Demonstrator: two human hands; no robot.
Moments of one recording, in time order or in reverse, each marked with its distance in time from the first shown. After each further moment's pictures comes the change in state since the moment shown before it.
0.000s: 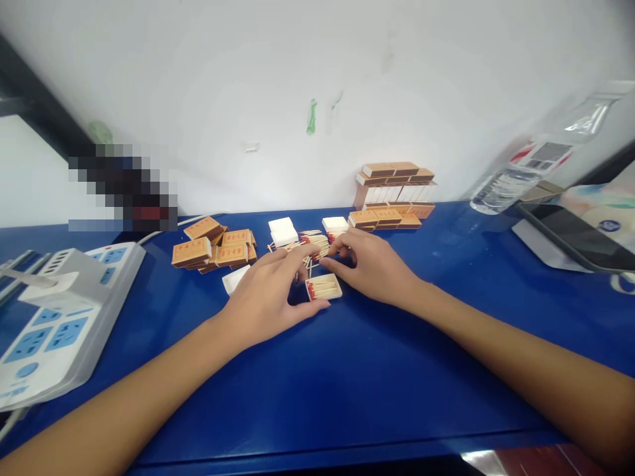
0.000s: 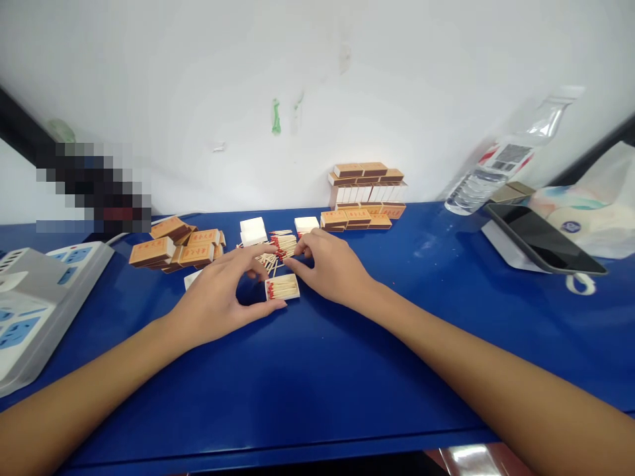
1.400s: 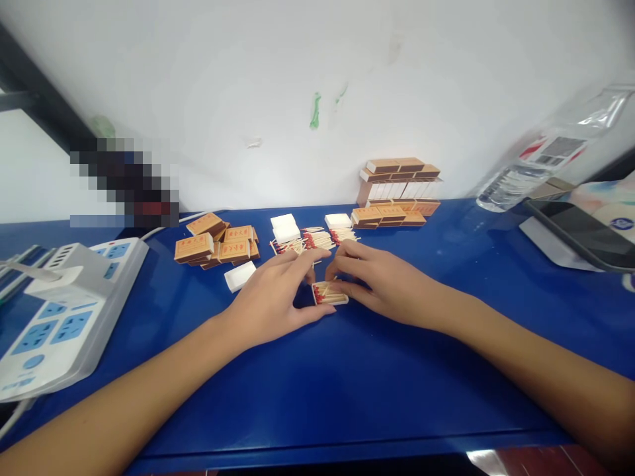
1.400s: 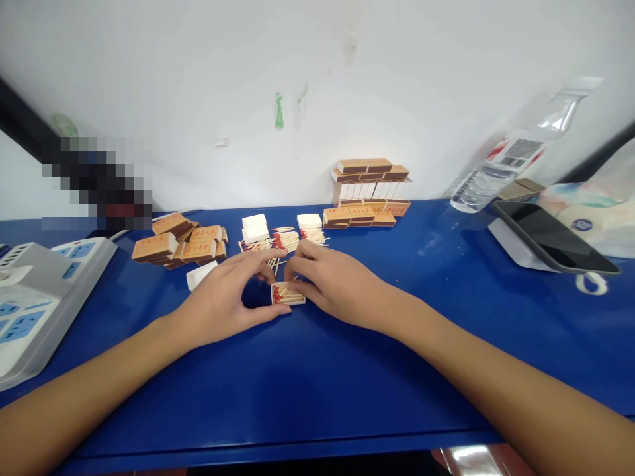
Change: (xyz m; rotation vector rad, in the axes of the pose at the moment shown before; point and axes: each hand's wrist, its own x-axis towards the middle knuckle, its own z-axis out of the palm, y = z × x) left_hand -0.003 0.002 0.005 -0.043 -0.059 0.011; right_hand -0.022 -0.009 -0.023 0.007 -0.299 -0.292
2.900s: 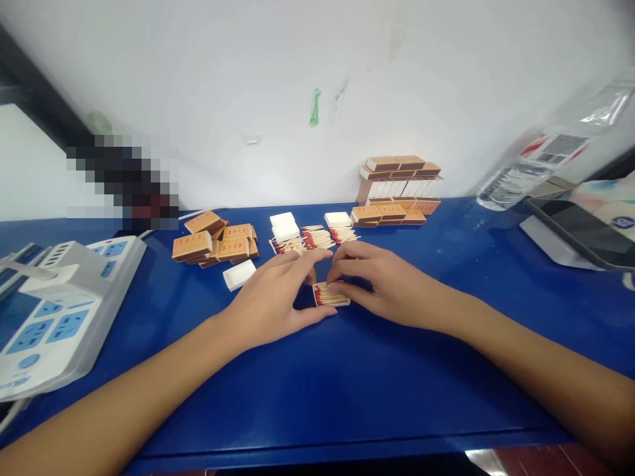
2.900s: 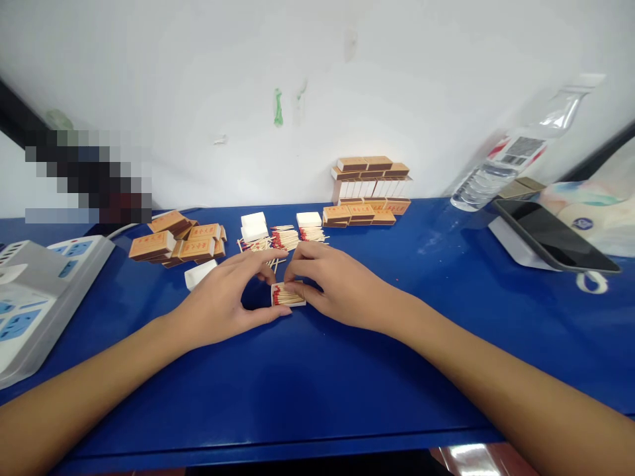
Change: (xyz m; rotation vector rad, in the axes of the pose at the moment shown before) left_hand 0.001 0.001 0.000 -0.044 -0.017 0.018; right_hand -0.001 -0.003 0.001 0.109 0.090 -0.088
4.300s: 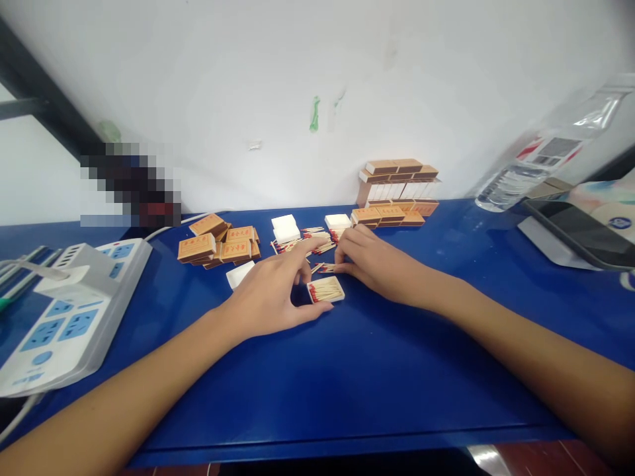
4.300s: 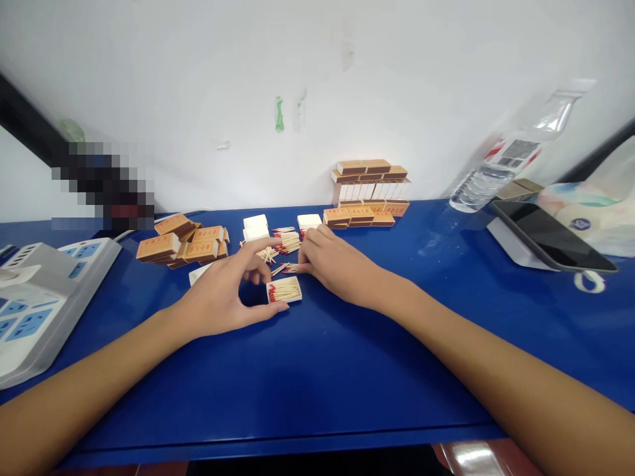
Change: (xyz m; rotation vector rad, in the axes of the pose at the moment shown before) left_hand 0.001 -0.001 -0.008 -0.037 -0.031 -0.110; right_hand 0.013 0.031 -0.004 -0.211 -0.015 0.042
